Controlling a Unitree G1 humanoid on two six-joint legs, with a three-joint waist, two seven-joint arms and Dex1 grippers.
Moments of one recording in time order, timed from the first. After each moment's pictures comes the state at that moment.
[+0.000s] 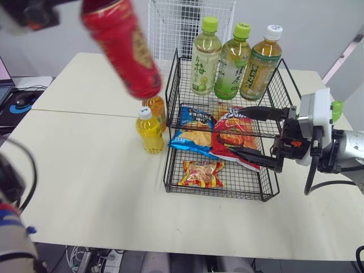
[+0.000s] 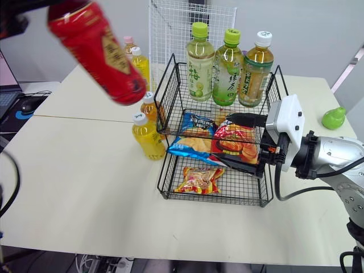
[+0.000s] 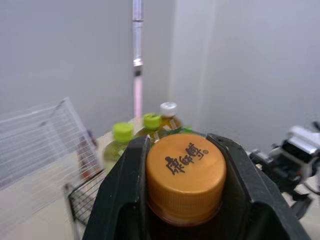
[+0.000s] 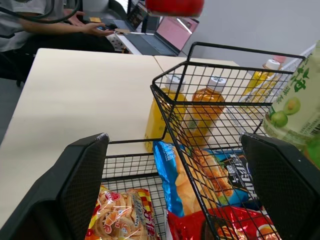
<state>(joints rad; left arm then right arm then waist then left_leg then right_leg) -1.45 0.97 0.12 0.17 -1.02 1.18 -0.94 -0.41 -0.89 -0.18 -0.68 0.90 0.70 0.69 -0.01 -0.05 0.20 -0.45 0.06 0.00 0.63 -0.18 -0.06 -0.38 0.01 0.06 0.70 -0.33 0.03</state>
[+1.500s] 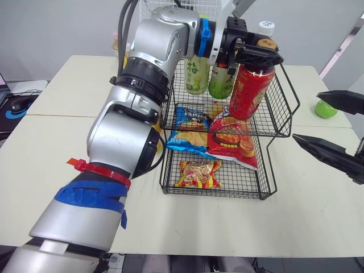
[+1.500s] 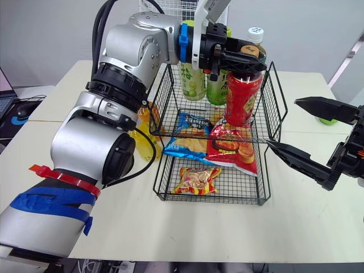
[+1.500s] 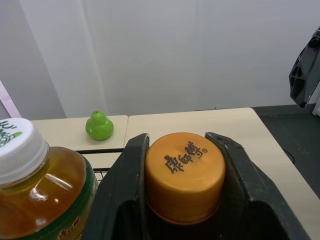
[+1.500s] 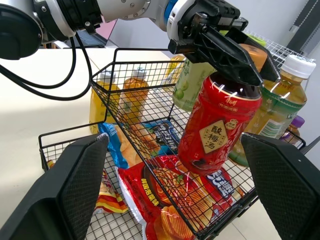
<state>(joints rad) -1.70 0.21 -0.14 0.96 -0.29 0.43 -1.35 -0.05 -1.12 -0.96 -0.79 1.33 0.86 0.58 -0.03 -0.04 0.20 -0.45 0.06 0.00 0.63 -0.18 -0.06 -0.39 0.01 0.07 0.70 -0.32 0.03</state>
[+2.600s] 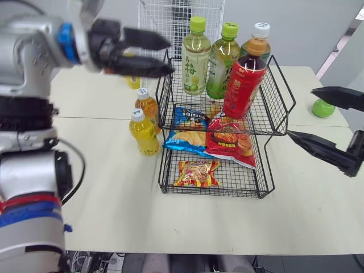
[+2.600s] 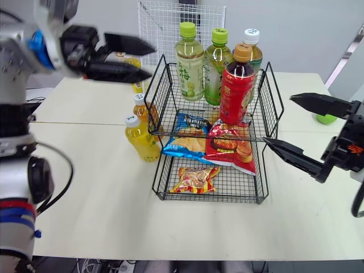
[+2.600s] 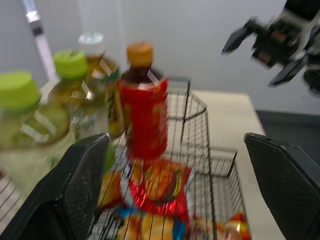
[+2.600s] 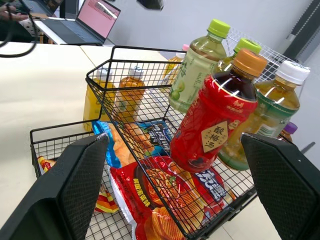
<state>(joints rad) -1.26 0.83 0.02 0.26 -0.48 0.87 -1.48 -0.10 -1.13 -0.79 -0.76 1.21 0.76 0.62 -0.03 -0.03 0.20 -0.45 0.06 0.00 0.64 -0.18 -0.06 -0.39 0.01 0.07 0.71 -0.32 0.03</state>
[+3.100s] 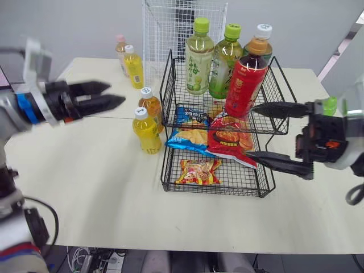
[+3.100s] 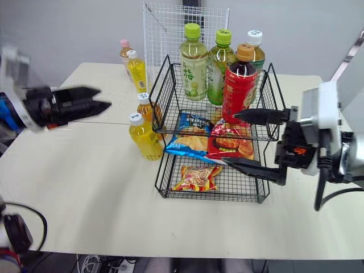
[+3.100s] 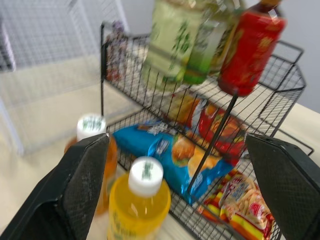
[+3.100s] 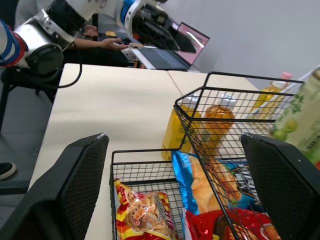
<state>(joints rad) -0.62 0.88 0.49 -0.14 -0.64 1.14 -1.06 -0.43 -1.05 -0.29 -0.65 1.13 0.66 0.79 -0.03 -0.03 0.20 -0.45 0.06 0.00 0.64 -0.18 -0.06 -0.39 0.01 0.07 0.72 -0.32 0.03</state>
